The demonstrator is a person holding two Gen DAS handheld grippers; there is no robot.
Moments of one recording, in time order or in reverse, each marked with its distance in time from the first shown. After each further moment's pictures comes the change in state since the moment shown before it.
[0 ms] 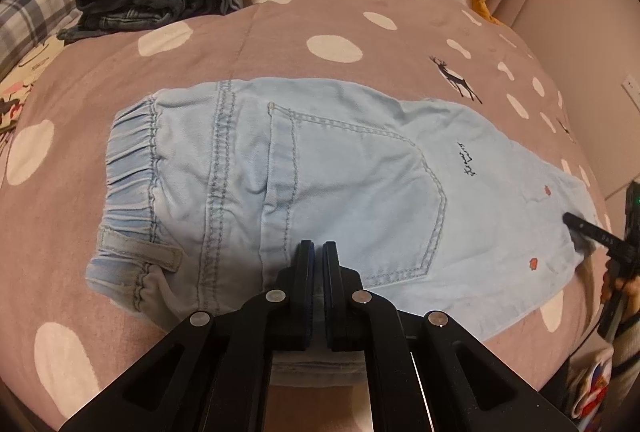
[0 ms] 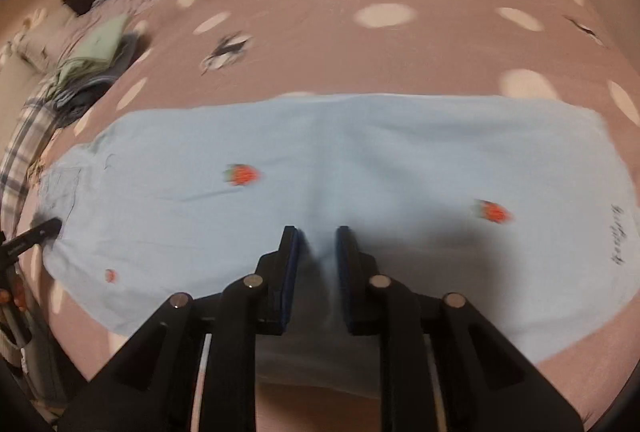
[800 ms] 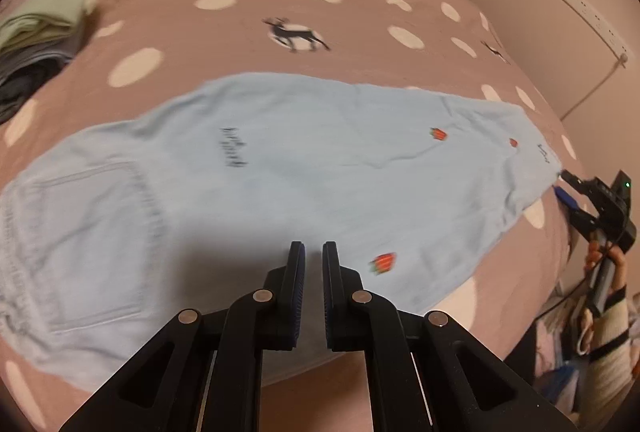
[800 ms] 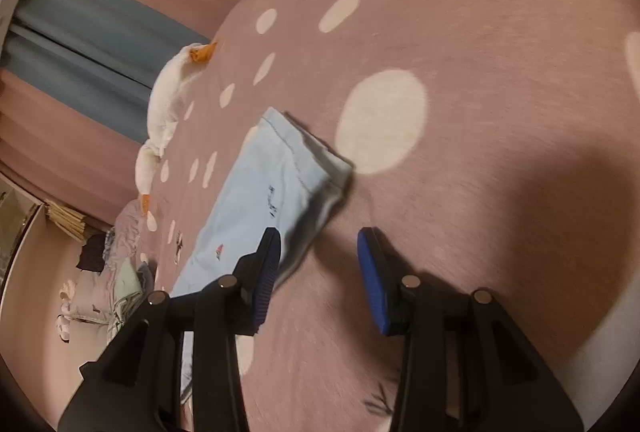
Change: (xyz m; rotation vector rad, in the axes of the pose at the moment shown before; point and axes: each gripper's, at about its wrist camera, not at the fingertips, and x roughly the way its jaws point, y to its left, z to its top) left arm 0.029 -0.157 0.004 0.265 0.121 -0.132; right arm -0.084 -0.178 -0.088 0.705 -0.303 0.207
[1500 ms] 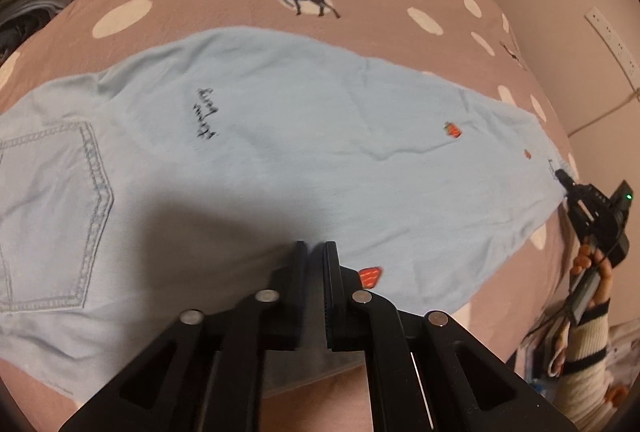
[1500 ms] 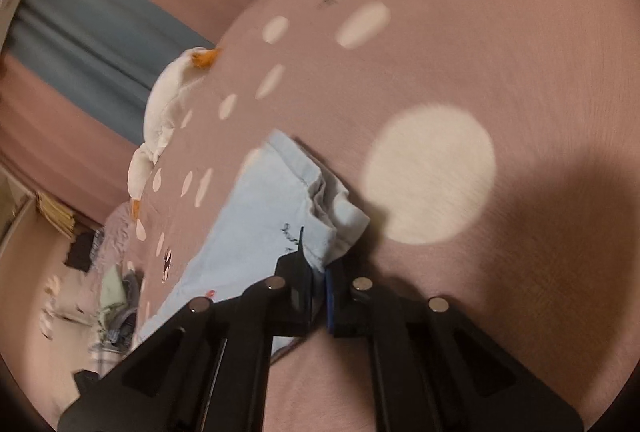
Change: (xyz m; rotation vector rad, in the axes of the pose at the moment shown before) left arm 0.023 -0.001 0.006 -0.123 0.071 -0.029; right arm 0.004 0.033 0.015 -0.159 -0.111 -0.054
